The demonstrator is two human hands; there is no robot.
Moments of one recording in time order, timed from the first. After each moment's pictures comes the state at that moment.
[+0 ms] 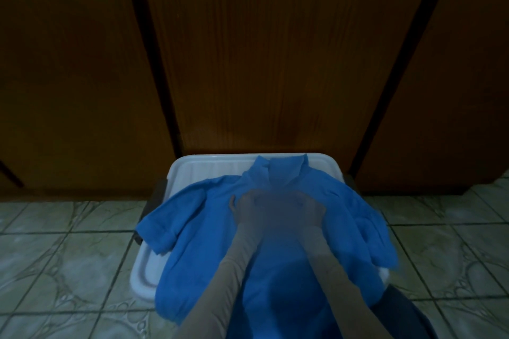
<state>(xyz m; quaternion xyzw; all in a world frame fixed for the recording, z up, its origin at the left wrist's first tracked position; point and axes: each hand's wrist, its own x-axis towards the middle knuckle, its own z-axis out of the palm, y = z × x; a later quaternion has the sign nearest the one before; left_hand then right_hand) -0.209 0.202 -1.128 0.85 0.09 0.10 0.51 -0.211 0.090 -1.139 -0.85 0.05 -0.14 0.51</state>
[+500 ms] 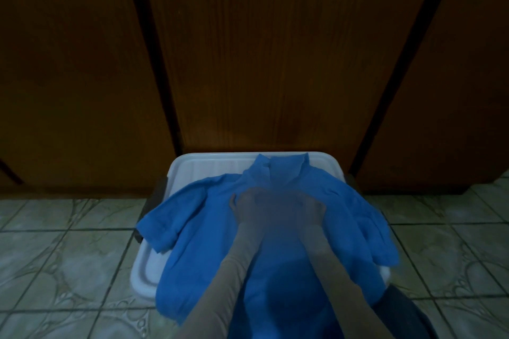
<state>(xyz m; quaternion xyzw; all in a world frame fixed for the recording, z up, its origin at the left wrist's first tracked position) -0.207 0.201 -1.131 0.86 0.08 0.11 0.49 -0.208 0.090 -1.139 -0.87 0.07 -0.11 0.47</state>
